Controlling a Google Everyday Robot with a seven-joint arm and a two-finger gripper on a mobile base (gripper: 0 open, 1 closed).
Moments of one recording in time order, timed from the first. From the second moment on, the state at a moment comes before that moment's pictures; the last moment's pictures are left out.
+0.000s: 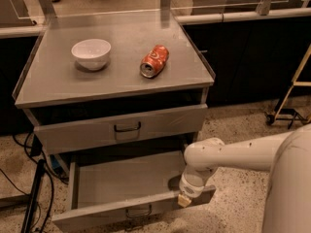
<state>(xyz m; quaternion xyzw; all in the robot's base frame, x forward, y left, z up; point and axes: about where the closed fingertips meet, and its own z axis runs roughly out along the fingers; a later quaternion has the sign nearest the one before) 0.435 -0.111 0.436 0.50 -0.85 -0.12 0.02</state>
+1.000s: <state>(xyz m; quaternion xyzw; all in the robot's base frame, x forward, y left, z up) 0.447 -0.104 0.439 0.51 -0.85 -0.11 0.01</state>
